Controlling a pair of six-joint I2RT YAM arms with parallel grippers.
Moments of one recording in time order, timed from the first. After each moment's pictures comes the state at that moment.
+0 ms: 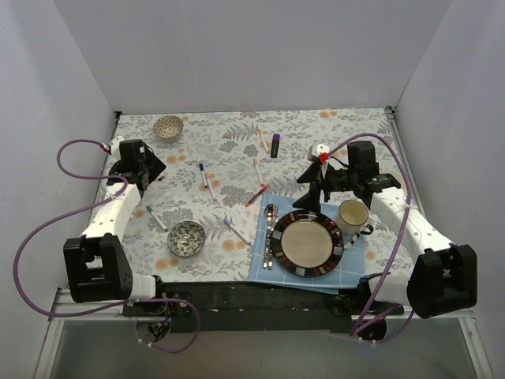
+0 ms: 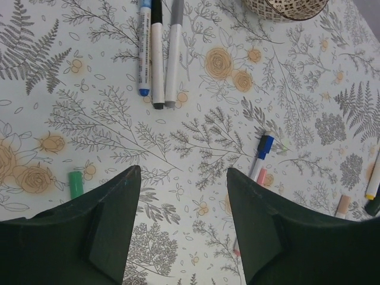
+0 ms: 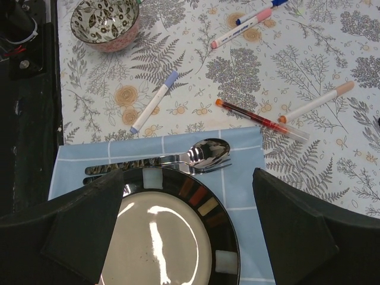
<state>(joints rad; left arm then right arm) 0.06 1.36 0.95 -0.29 -0.22 -0.66 0.26 1.26 0.92 -0.36 -1.05 -0.51</state>
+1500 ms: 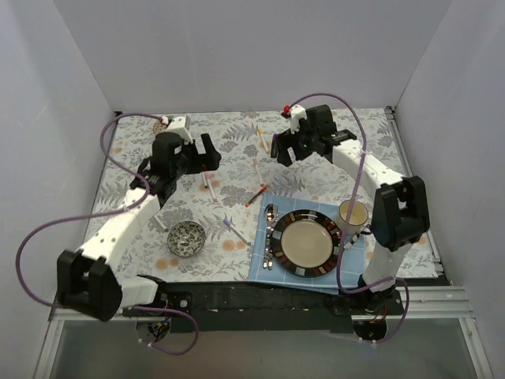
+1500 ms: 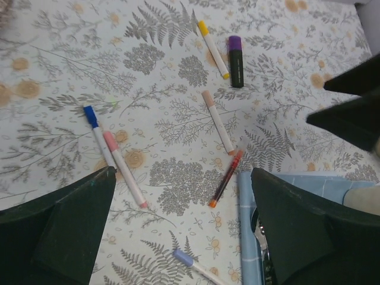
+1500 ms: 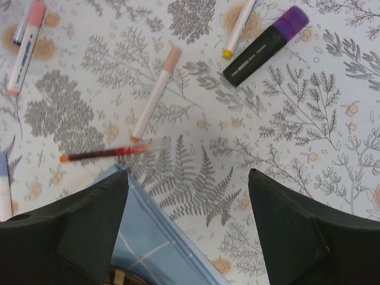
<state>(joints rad) -0.32 1.31 1.05 -0.19 0.05 -0.39 0.39 1.76 1.42 -0.39 -0.34 -0.15</state>
